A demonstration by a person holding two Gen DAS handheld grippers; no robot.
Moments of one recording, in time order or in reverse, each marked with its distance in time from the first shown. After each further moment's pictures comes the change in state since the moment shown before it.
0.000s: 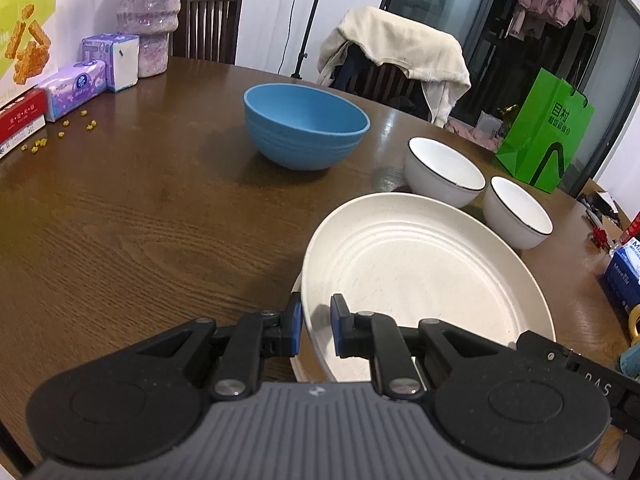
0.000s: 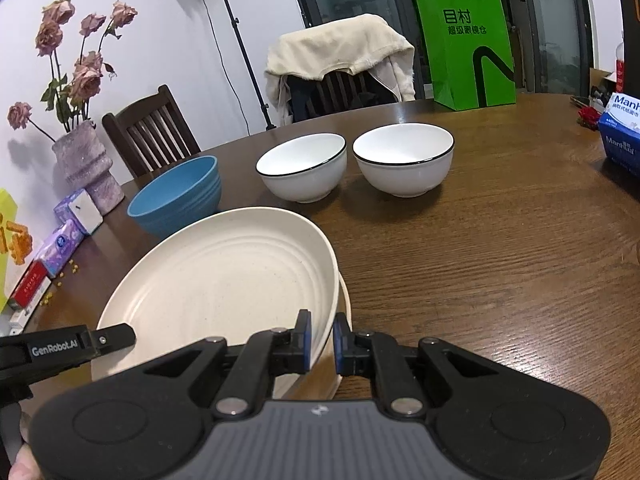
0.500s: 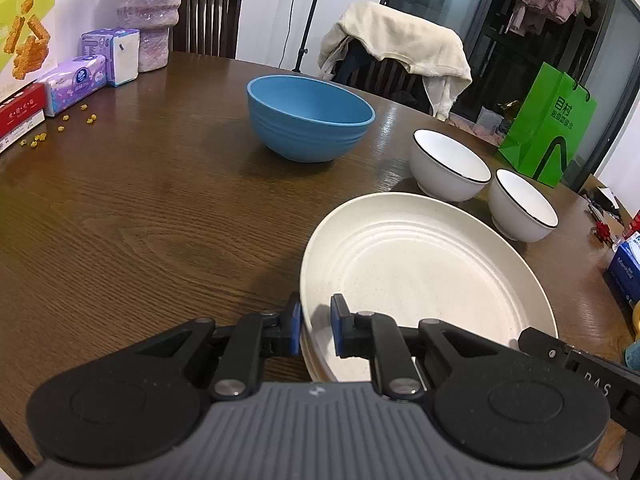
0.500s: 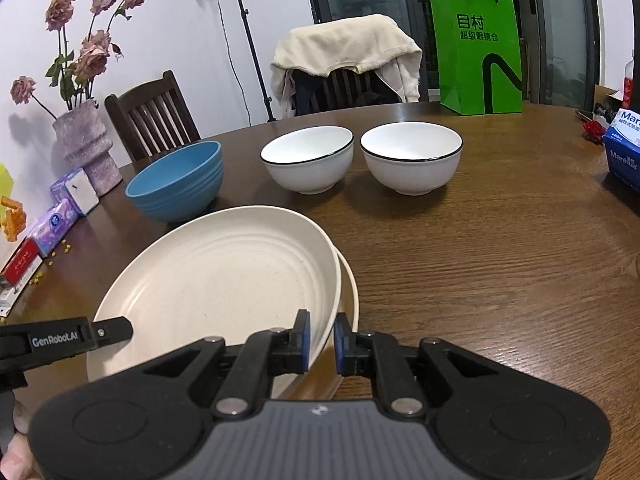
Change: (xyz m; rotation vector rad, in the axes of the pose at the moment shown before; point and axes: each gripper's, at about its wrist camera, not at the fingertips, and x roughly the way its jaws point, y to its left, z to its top) left arm 0.004 0.004 -0.003 0.007 0.008 0.001; right arm 0.004 0.010 -0.005 -0.055 0.008 -0.025
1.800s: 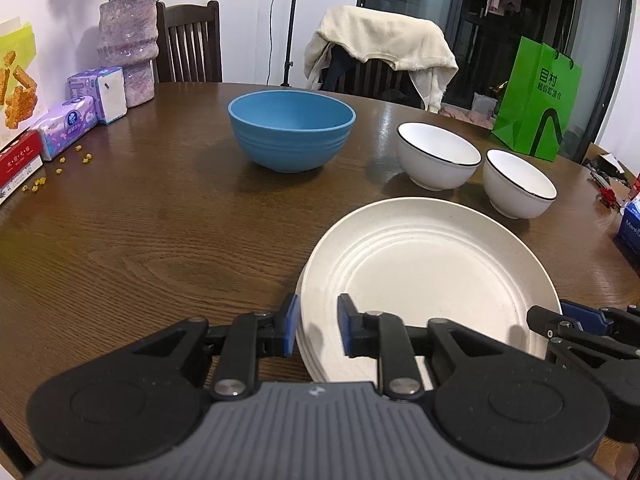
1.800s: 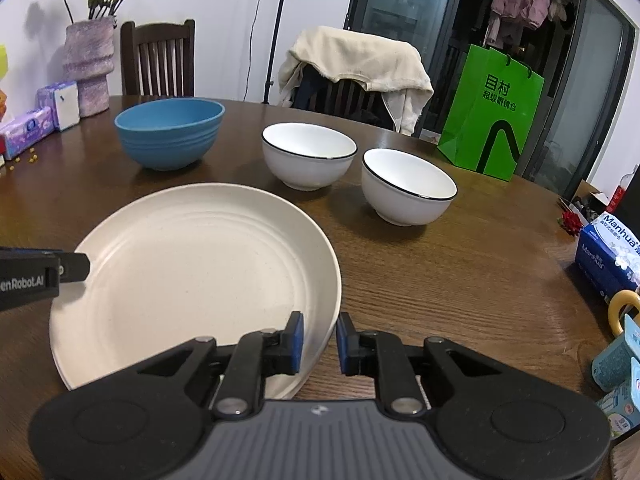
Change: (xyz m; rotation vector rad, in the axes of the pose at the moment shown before) left arm -0.005 -0.017 -0.008 0.133 -0.039 0.045; right arm 0.002 0.032 -0.006 -0.311 -0.008 -0.194
